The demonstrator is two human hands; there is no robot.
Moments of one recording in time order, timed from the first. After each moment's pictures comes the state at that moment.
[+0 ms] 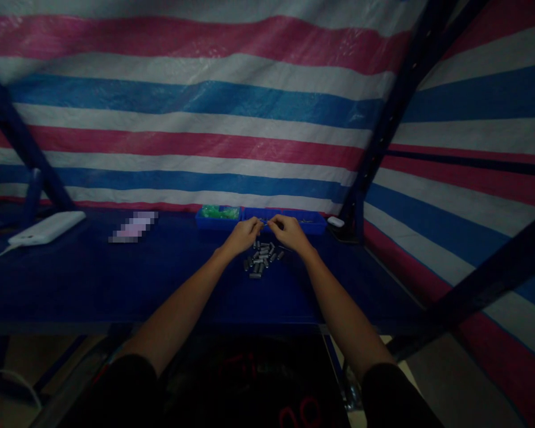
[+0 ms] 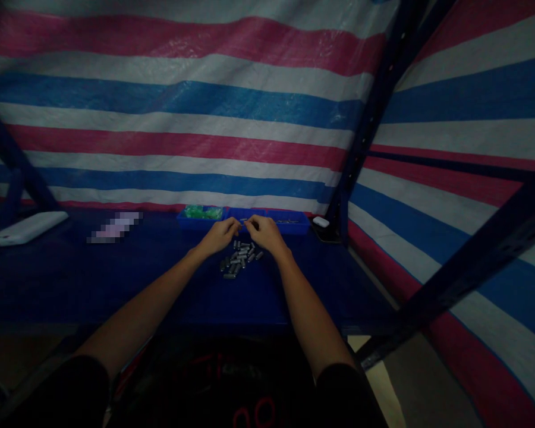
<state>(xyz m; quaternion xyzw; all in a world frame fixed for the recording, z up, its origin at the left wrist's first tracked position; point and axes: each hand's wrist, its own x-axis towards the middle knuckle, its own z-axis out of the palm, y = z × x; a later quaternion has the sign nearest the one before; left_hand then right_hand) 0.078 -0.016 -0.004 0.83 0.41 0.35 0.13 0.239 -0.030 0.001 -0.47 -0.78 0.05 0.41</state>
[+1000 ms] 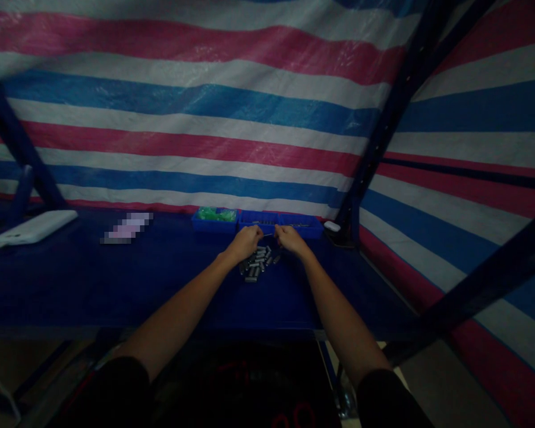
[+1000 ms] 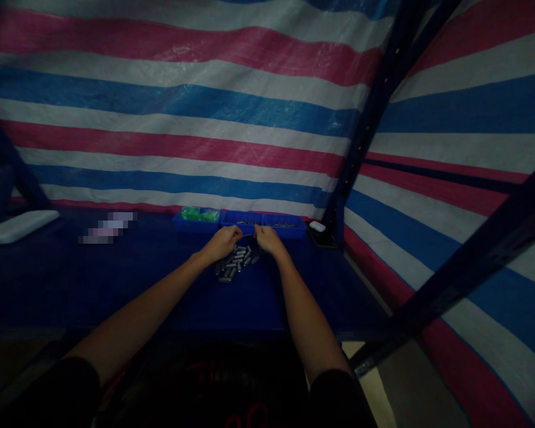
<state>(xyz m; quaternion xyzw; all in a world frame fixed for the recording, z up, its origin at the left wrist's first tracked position) 0.094 -0.008 -0.020 0.85 0.44 0.28 0.05 0.258 -0.004 -0.022 -0.60 -0.66 0.26 0.37</state>
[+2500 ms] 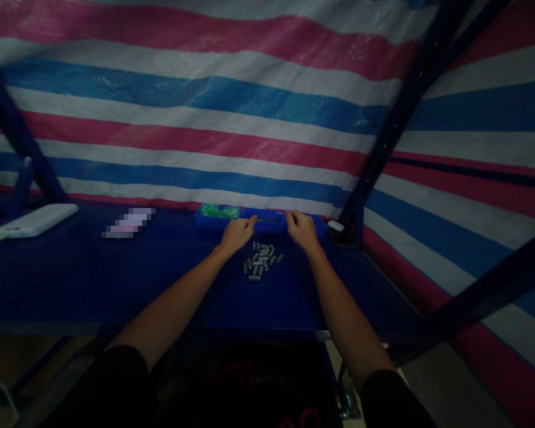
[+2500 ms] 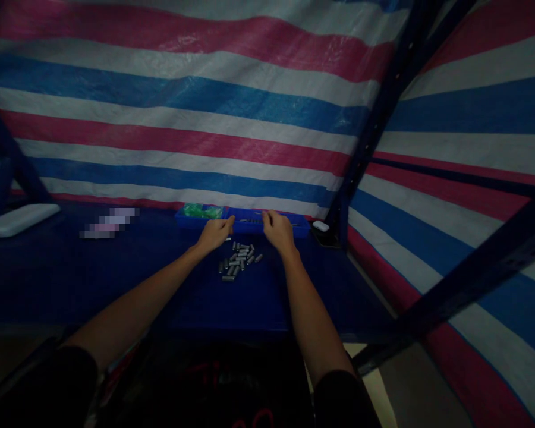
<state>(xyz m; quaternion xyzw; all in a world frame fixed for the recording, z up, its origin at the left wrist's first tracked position) 0.071 -0.002 -0.014 0.77 0.54 0.34 0.07 0.264 -0.024 0.007 -0.61 -0.70 -0.05 0.37</state>
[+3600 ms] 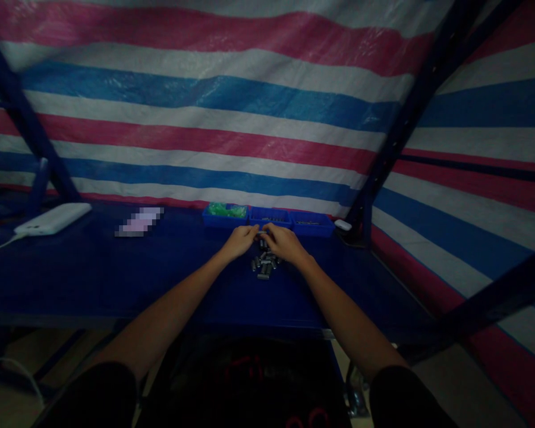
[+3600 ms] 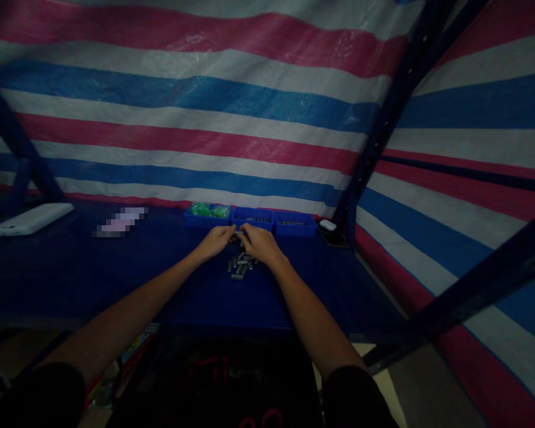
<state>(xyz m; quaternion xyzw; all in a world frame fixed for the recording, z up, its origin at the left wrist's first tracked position) 0.053 -0.011 -0.030 0.78 0.44 0.38 0.23 0.211 -0.043 -0.009 -0.48 -0.84 -0.03 0.27</state>
